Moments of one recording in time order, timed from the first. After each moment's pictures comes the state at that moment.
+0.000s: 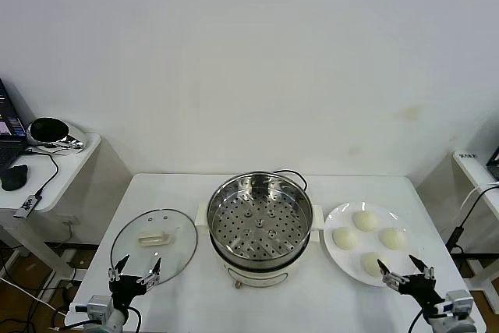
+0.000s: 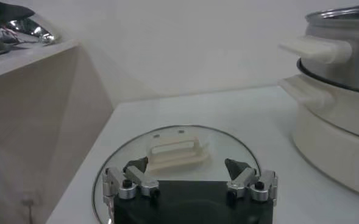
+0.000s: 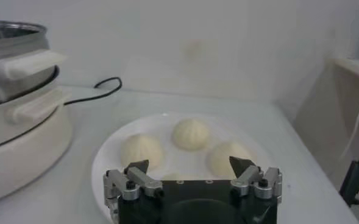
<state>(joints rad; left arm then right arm) 1.59 -1.30 -0.69 -1.93 -0.16 0.25 0.09 -1.64 1.04 0.86 1.92 0.41 -0.26 -0.15</state>
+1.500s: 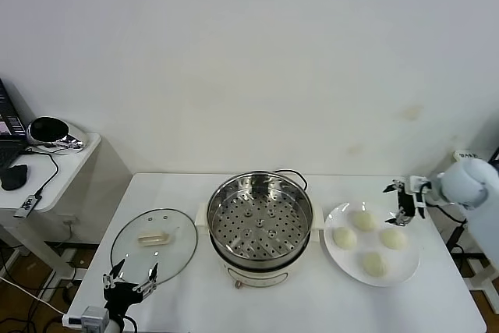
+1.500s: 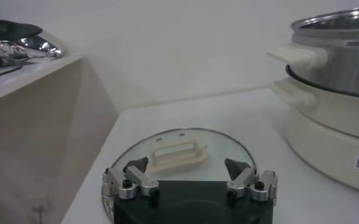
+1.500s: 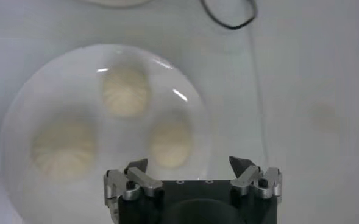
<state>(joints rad) 1.67 -1.35 -0.74 -2.01 -0.09 0.23 0.13 -0.36 0.68 -0.14 1.26 -0.41 -0.13 -1.18</state>
